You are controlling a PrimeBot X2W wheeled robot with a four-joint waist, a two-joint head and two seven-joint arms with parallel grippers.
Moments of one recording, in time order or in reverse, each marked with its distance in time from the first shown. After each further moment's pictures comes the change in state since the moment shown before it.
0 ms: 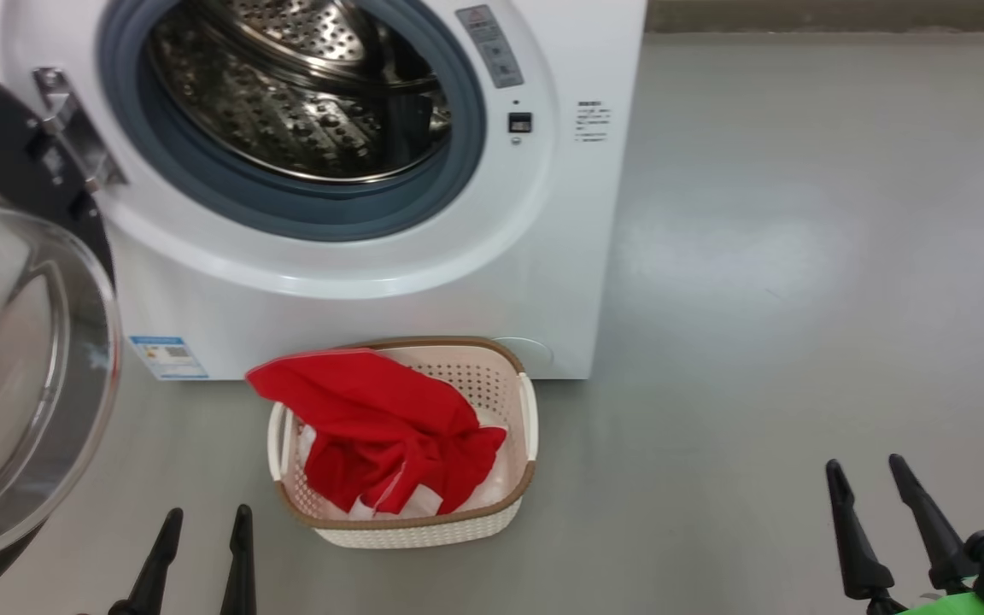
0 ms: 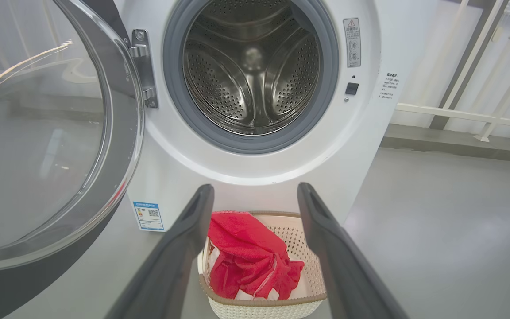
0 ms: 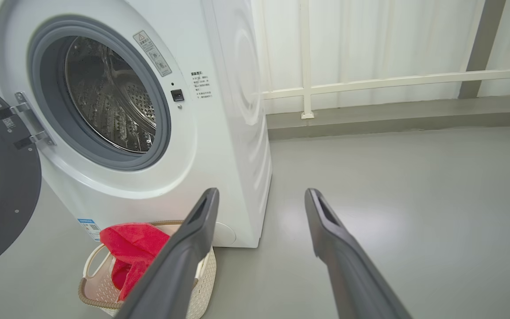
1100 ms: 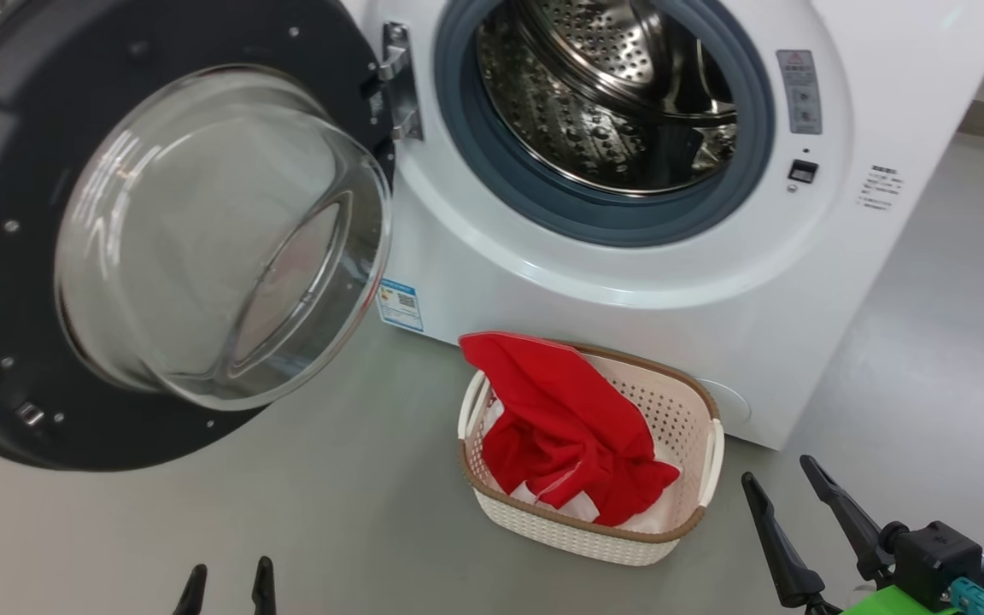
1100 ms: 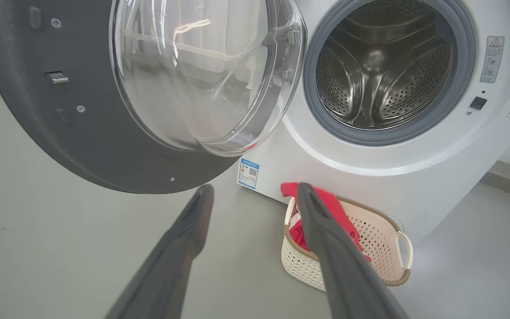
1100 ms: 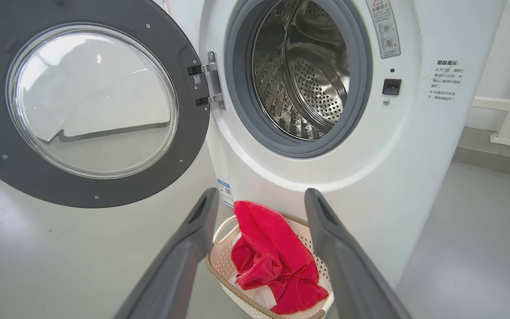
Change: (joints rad) left arm 0.081 0.001 -0.070 0.012 -0.071 0.073 0.000; right arm -0.068 -0.068 0.201 0.056 0.010 0.000 0.000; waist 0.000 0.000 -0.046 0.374
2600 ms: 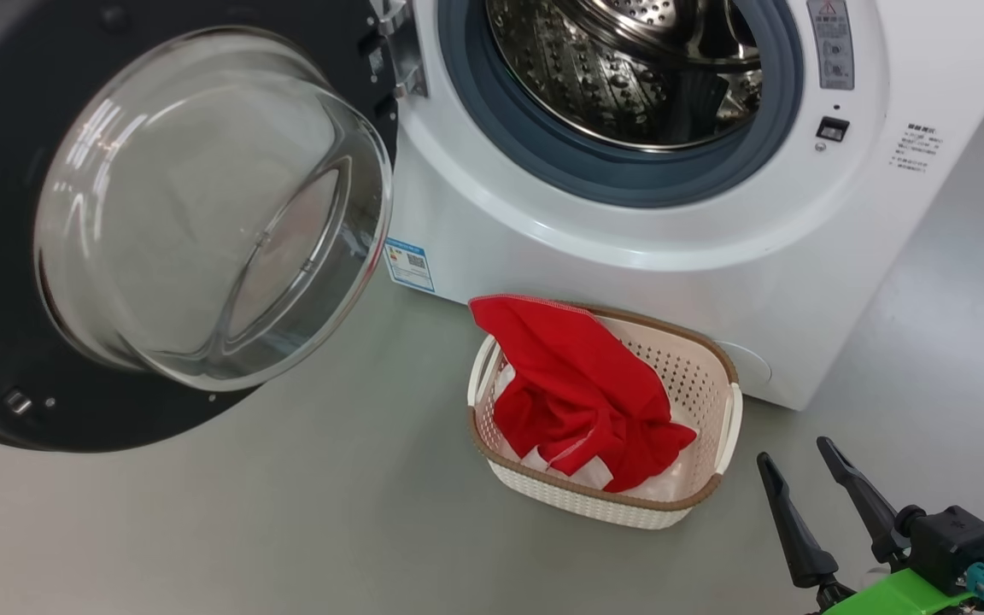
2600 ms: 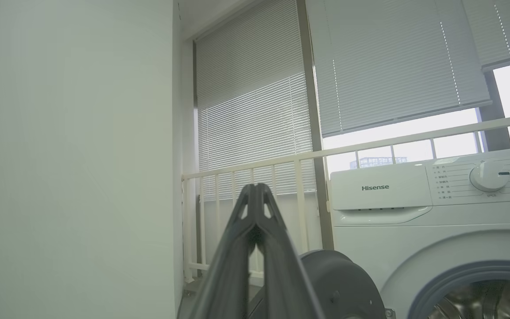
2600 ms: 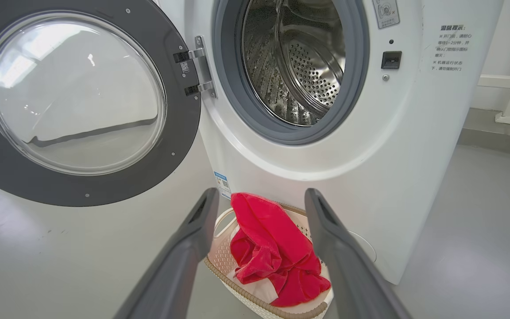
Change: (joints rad) left arm -0.694 0.346 0.333 -0.025 -0.139 -0.101 -0.009; right arm -0.020 -0.002 -0.024 -0.001 0.000 0.000 0.000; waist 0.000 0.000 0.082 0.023
